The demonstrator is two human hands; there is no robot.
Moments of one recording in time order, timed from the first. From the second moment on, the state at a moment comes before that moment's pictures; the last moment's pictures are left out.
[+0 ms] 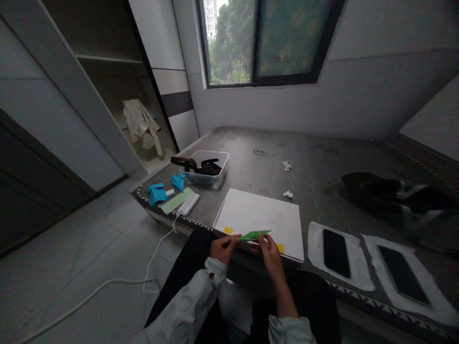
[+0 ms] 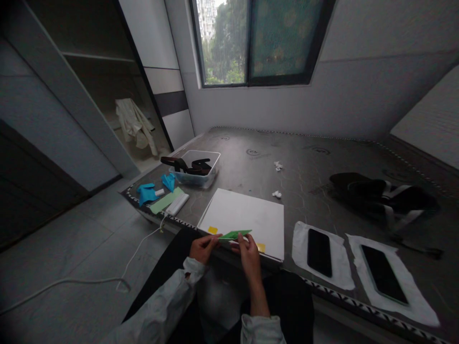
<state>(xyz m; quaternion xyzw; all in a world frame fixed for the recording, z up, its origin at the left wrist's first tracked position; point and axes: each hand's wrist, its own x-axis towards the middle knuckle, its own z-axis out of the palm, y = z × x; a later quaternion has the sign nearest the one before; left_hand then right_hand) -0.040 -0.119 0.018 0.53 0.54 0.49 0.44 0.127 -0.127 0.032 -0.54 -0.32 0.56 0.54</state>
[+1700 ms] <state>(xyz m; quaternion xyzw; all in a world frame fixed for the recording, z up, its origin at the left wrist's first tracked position) -0.034 -0.124 0.000 0.57 0.48 0.44 0.50 0.127 -0.132 0.031 -0.53 -0.41 0.54 0.51</state>
